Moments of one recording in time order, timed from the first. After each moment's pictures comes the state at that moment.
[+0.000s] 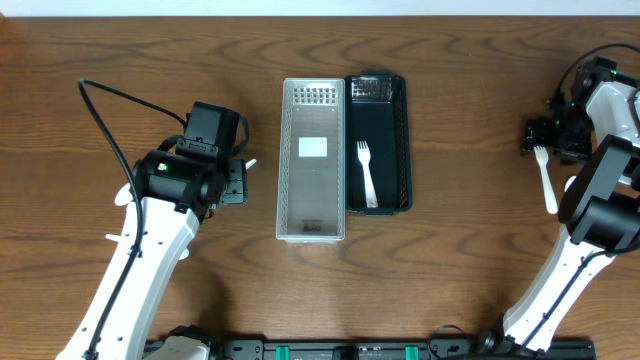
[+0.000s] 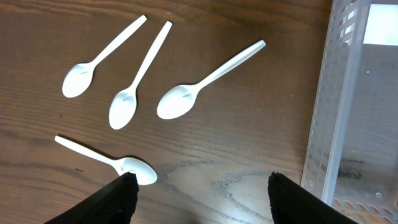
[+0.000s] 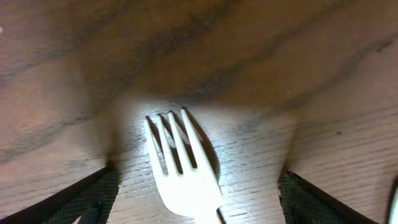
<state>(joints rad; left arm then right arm) -0.26 1.31 1.20 -1.13 -0.24 -0.30 -0.38 2.32 1.82 -1.09 0.03 -0.09</state>
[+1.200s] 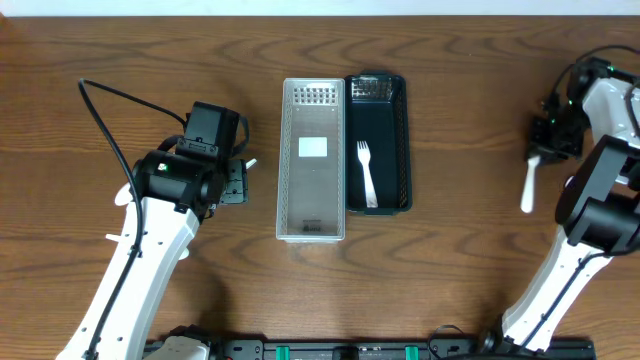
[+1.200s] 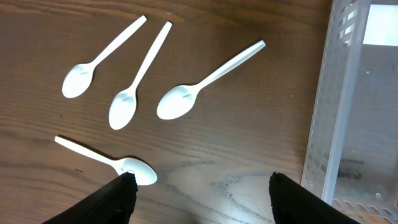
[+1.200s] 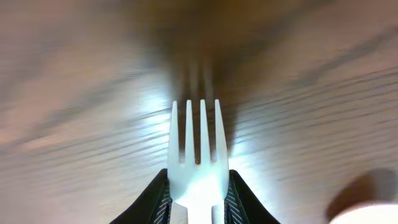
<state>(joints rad) -0.26 1.31 1.20 -1.12 -0.24 -0.30 -0.34 2.27 1.83 -1.19 -0.04 -0.02</state>
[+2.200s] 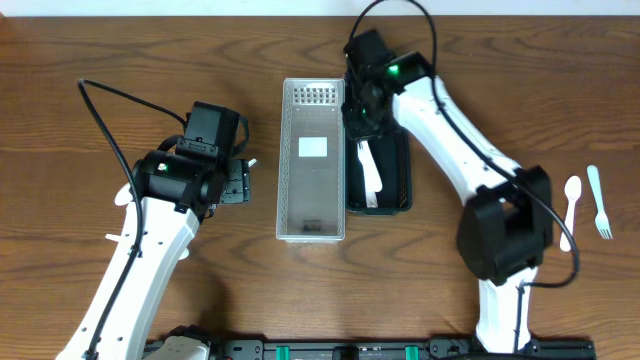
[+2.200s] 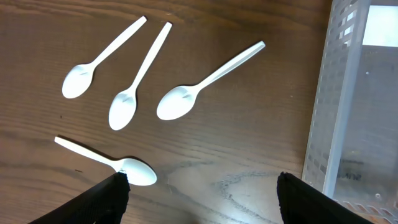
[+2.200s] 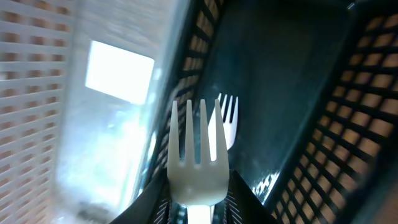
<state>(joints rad) -0.26 1.31 1.20 -1.12 -0.24 -0.30 0.47 2.13 1.87 -1.08 -0.06 0.25</state>
